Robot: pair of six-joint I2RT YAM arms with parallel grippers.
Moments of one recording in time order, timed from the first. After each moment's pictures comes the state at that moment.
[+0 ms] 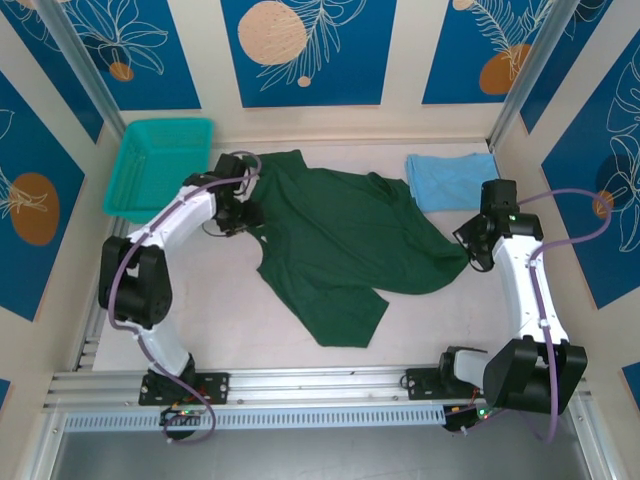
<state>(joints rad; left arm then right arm) -0.30 1.78 1.39 -0.86 0.16 -0.60 -0.15 1.19 1.09 -1.05 0.07 0.85</state>
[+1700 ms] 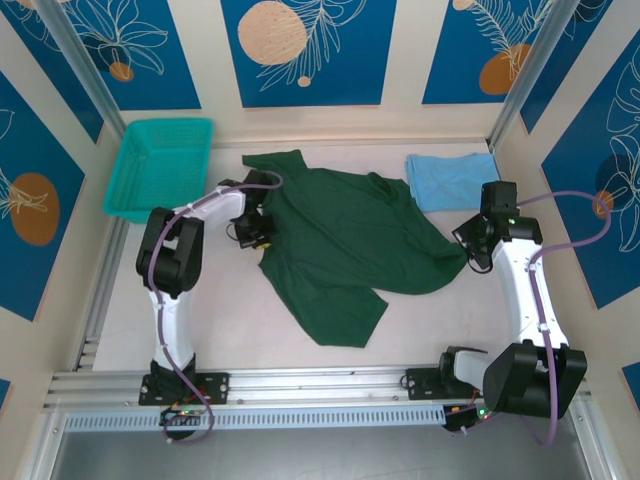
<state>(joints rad) -0.37 2.07 1.49 -0.86 0.11 -0.63 -0.15 1.17 1.07 -1.02 0.06 0.86</state>
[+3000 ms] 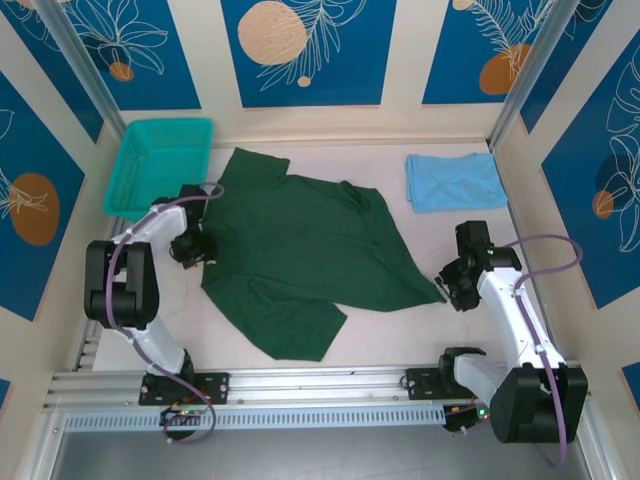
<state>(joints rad) -0.06 1.71 1.17 -0.94 -0.05 -0.44 -0.03 1.02 0.79 -1.14 0.04 1.04</state>
